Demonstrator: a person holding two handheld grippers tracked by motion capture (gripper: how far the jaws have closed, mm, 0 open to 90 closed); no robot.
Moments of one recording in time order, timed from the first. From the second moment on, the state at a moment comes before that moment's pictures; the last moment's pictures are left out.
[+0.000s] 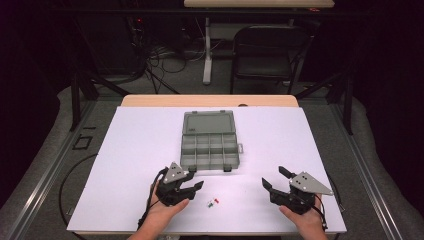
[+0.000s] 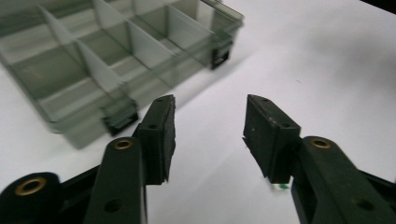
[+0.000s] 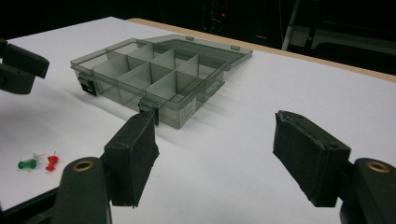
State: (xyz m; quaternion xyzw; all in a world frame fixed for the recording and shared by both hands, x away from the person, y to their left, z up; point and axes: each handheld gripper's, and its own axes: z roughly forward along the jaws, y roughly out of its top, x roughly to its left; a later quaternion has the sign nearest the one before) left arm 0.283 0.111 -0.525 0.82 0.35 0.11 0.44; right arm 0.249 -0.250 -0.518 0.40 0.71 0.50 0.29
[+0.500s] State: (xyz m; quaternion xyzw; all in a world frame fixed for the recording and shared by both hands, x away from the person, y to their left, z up) left arm 0.266 0.091 -0.542 0.85 0.35 0.07 0.40; right arm 0.248 -0.252 -0.519 0.40 0.71 0.50 0.29
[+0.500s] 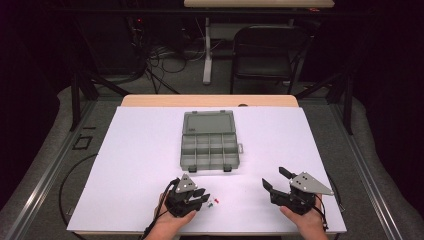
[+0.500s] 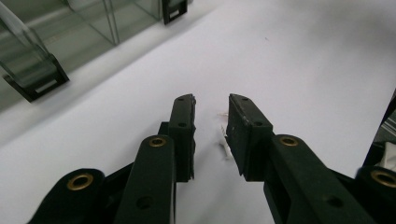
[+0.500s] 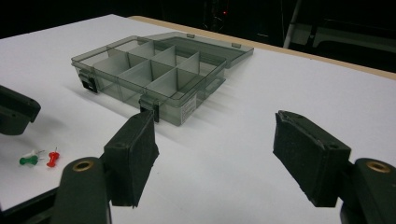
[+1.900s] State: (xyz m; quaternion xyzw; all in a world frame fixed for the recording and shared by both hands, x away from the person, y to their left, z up) left arm 0.259 0.077 -0.560 0.86 0.34 0.07 0.37; right arm 0.249 -0.251 -0.520 0.40 0.72 0.49 0.29
